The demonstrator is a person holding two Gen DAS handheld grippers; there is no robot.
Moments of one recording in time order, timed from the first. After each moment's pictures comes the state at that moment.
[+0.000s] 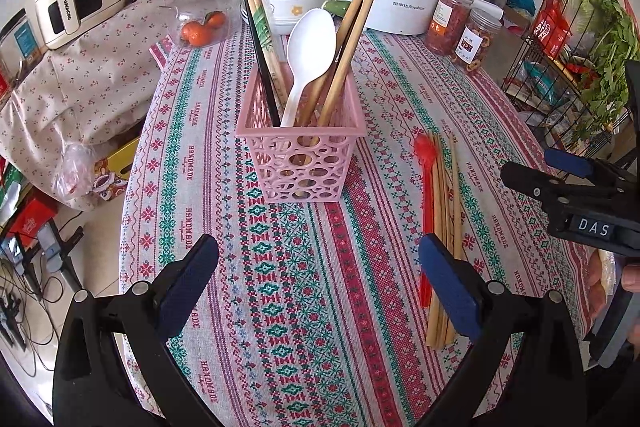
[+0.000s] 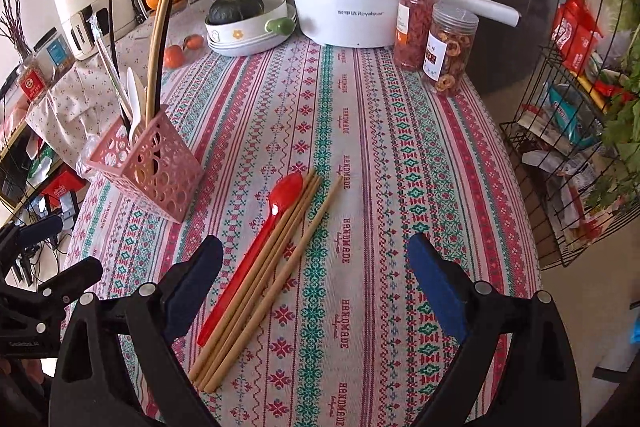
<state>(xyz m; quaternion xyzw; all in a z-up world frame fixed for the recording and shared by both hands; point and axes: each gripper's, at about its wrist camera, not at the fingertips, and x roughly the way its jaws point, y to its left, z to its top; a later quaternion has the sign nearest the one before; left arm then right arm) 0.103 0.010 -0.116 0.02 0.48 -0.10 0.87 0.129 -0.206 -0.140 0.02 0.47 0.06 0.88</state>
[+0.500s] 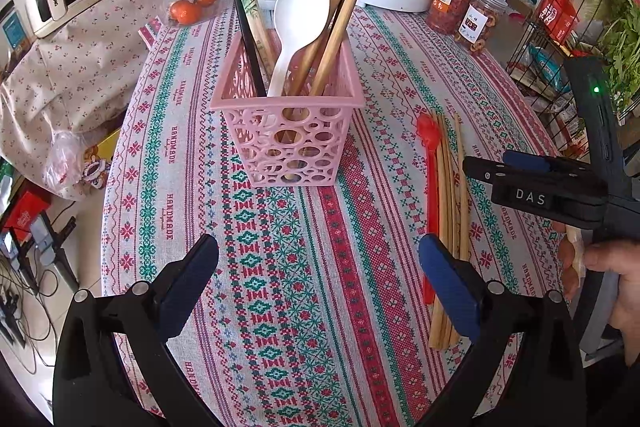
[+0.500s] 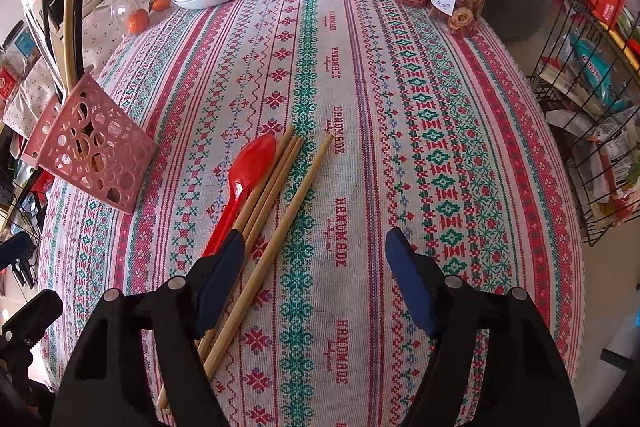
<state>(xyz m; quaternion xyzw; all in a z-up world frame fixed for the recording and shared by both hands) 0.112 0.006 -0.135 0.02 0.51 -0.11 0.85 0.167 -0.209 -0.198 0.04 0.54 0.05 0.84</state>
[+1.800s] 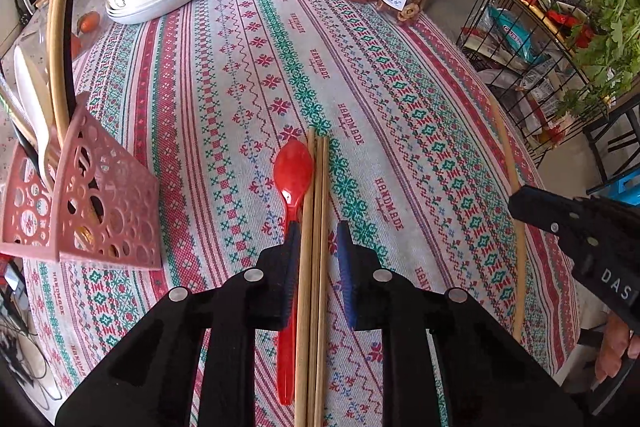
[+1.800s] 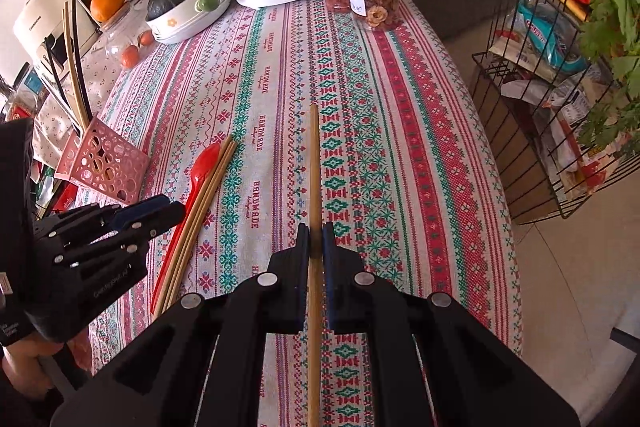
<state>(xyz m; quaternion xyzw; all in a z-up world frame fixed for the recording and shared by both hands) 0.177 -0.129 -0.157 0.05 0.55 -0.17 0.81 0.136 -0.301 -0.160 0.10 0.54 0.05 0.83</state>
